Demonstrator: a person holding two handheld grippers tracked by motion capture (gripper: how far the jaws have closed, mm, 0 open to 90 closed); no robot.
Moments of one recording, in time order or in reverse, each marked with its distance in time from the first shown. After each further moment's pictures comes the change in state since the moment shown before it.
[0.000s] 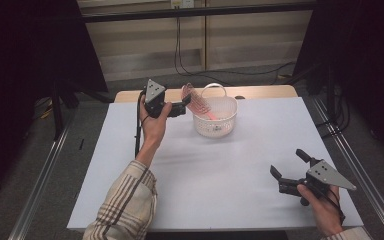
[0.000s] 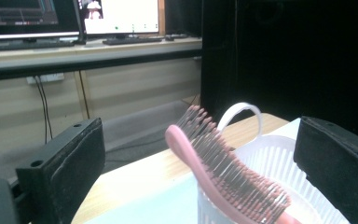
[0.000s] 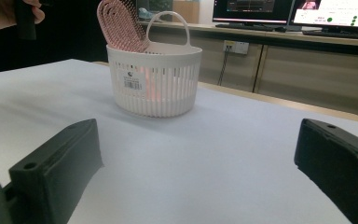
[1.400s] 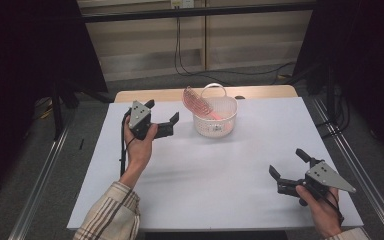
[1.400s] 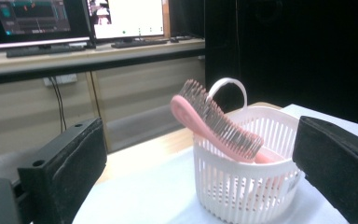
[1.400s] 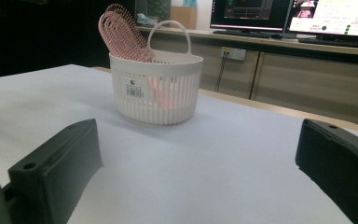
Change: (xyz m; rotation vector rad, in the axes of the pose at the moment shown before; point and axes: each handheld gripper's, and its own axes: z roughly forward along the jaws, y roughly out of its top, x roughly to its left) left arm -0.011 -0.020 -0.067 -0.010 0.029 0.024; right arm 0.008 0.006 -0.002 -0.021 -0.015 -0.009
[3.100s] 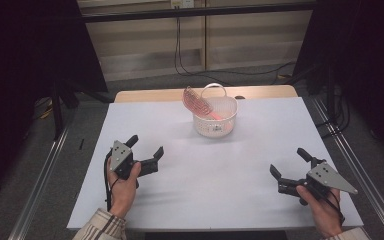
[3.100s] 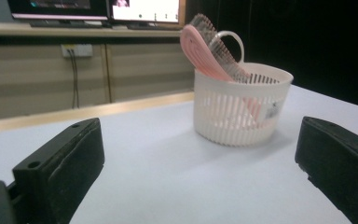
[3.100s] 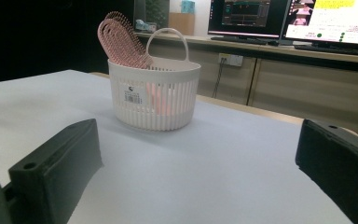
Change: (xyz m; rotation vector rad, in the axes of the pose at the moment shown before) left arm -0.016 -0.063 -0.088 0.026 0.054 -0.084; right arm 0.000 0.002 -0.002 -0.025 -0.010 -0.005
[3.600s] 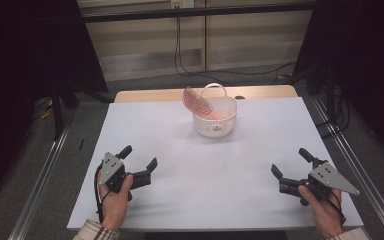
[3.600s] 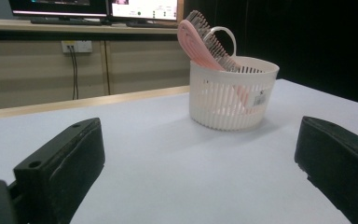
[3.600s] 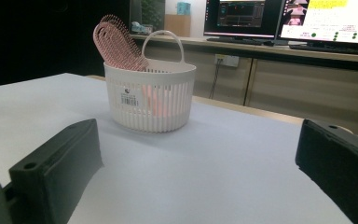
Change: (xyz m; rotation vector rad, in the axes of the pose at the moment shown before) left arm -0.003 -0.007 -0.036 0.001 -0.001 -0.005; right arm -0.001 0.000 -0.003 -0.005 -0.016 0.018
